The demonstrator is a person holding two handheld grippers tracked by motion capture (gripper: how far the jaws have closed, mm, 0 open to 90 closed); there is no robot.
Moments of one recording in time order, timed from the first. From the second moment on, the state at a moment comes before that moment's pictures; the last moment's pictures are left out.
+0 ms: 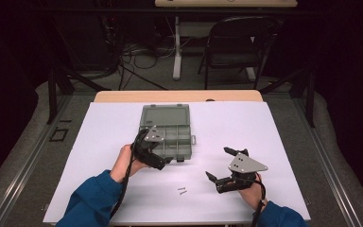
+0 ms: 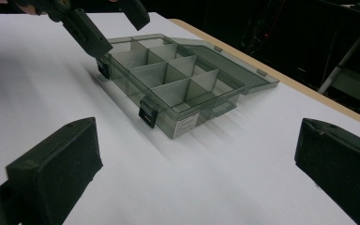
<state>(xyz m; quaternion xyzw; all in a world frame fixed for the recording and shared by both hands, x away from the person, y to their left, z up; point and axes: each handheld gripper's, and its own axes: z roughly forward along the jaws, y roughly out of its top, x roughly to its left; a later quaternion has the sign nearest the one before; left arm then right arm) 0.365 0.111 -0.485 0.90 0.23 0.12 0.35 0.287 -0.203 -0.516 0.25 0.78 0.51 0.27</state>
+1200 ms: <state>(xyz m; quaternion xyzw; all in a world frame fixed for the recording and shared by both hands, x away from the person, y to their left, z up) 0.332 0.092 -0.498 0.92 0.19 0.11 0.31 0.287 -0.203 -0.515 0.24 0.78 0.51 0.27</state>
